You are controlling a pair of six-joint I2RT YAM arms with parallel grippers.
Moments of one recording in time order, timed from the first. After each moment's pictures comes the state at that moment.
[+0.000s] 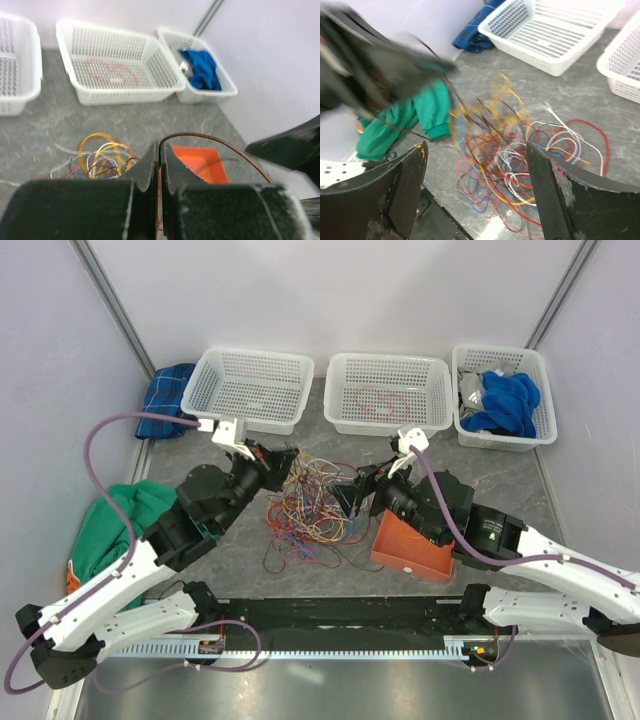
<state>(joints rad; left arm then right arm) -0.88 0.81 0.86 -0.05 -0.32 -0.46 1.14 0.97 1.09 -0.24 0.36 0.42</state>
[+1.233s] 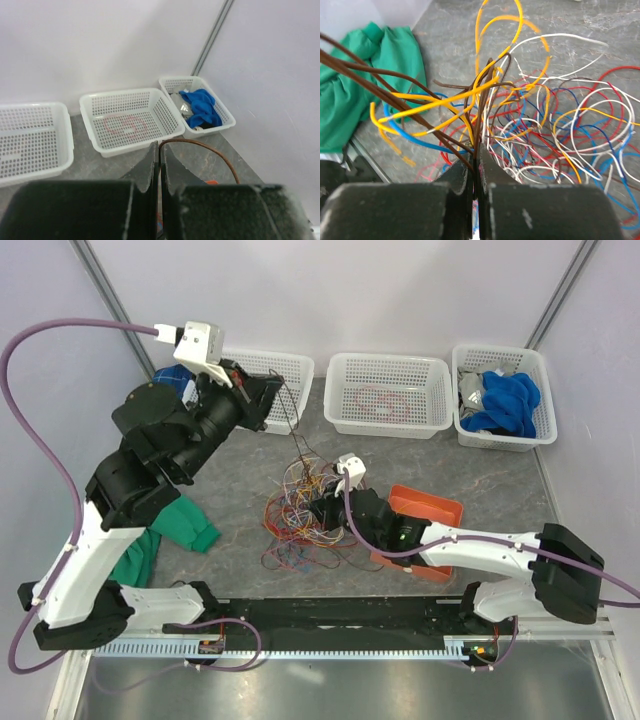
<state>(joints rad) -0.88 1.15 1.80 -0.56 -0.34 -0.26 1.10 1.33 0.76 0.28 0.31 0.54</state>
